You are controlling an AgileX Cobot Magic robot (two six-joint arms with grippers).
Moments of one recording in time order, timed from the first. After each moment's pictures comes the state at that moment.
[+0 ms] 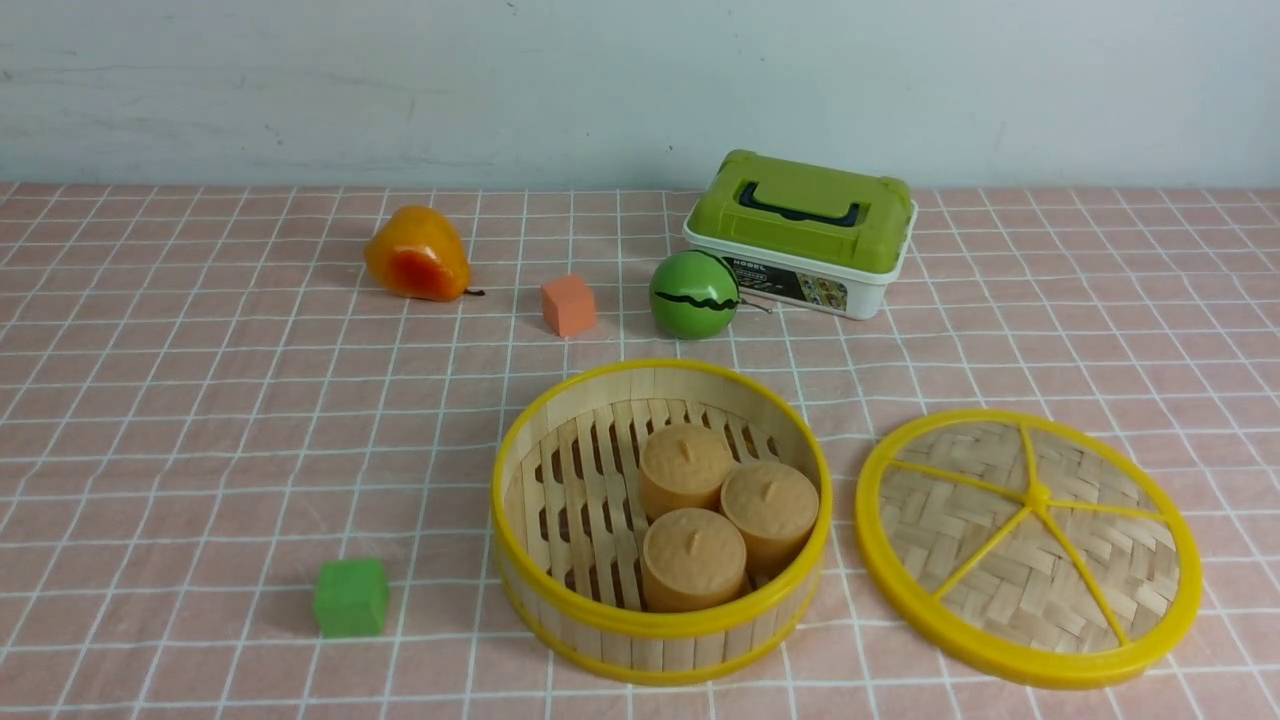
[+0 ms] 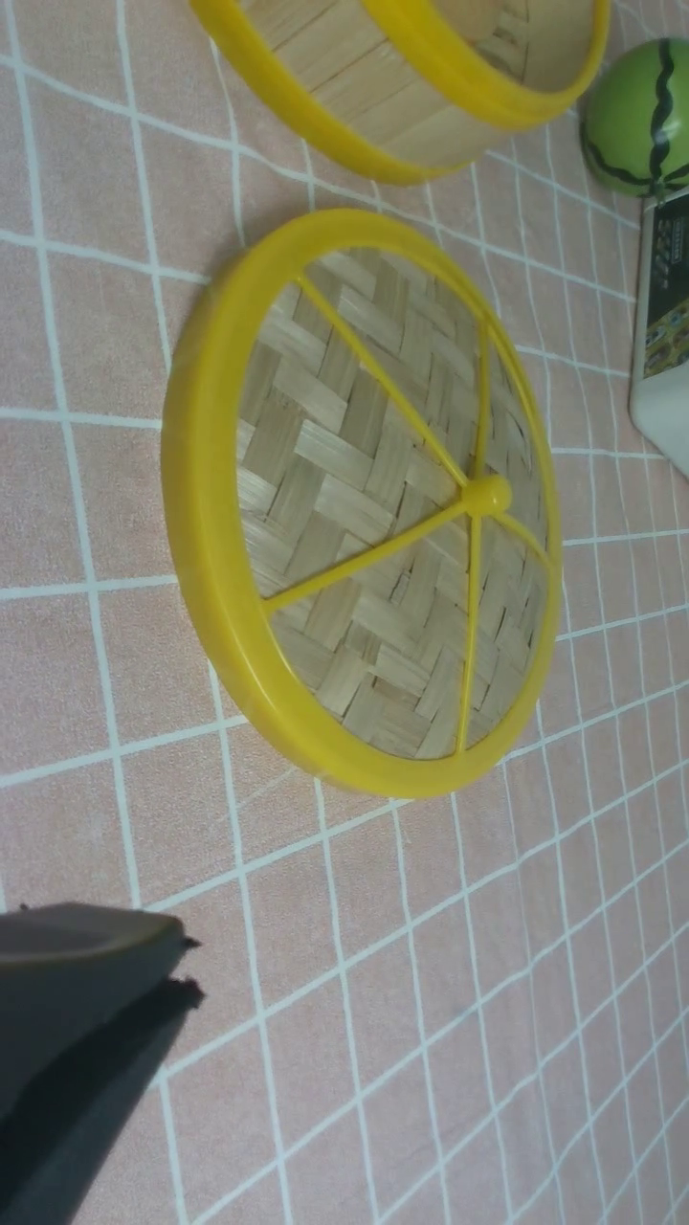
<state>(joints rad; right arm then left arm) -0.01 -0.01 0.02 -0.10 0.39 0.26 0.04 -0.01 0.03 -0.04 0.36 -0.23</state>
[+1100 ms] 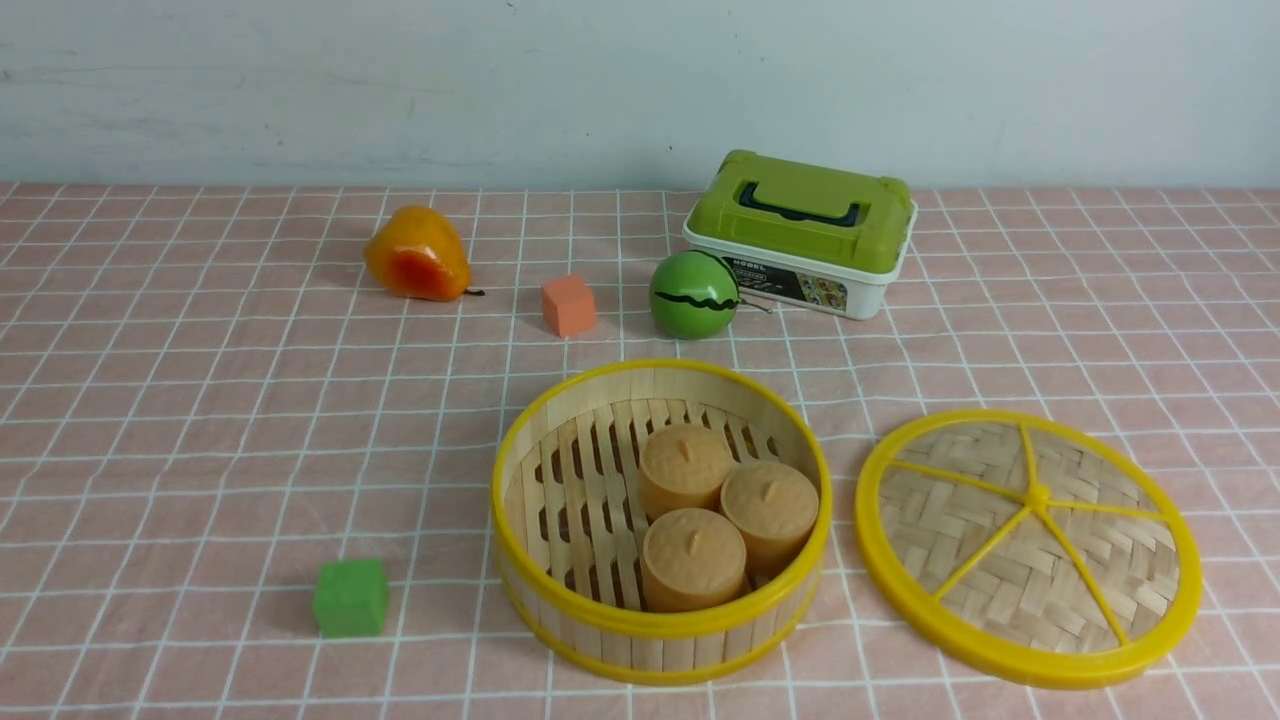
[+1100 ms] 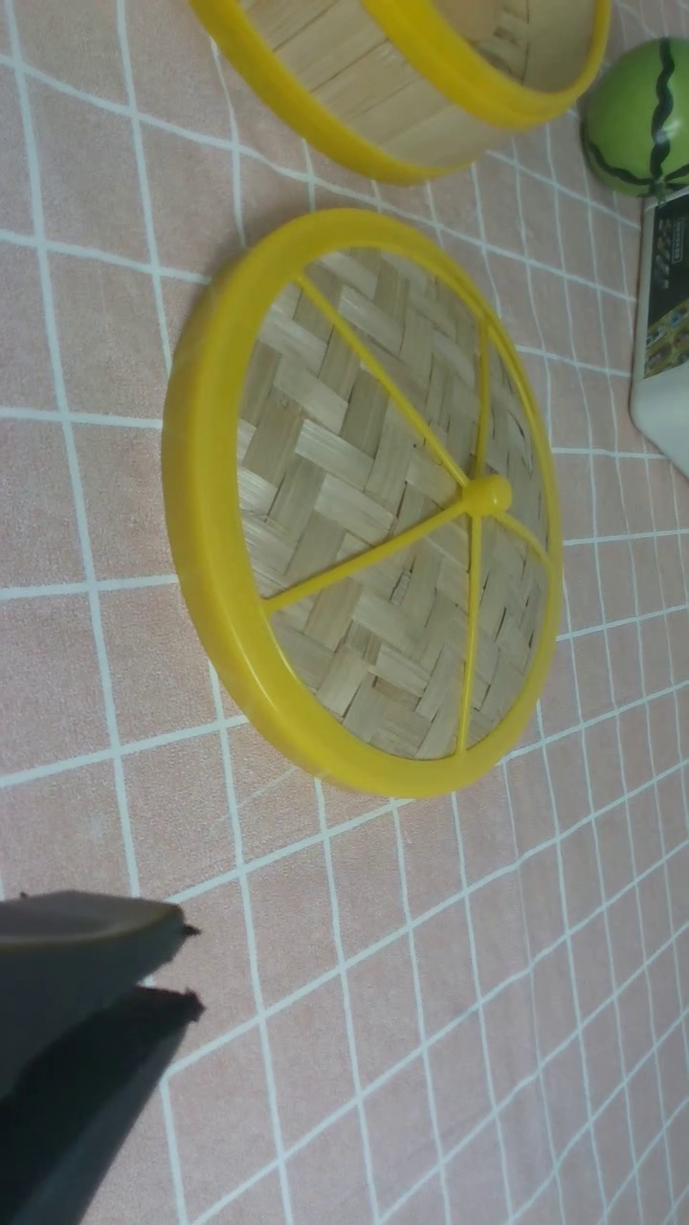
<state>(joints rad) -0.01 -0.01 0.02 -0.10 0.39 0.26 0.04 -0.01 0.03 -0.04 0.36 -0.23</state>
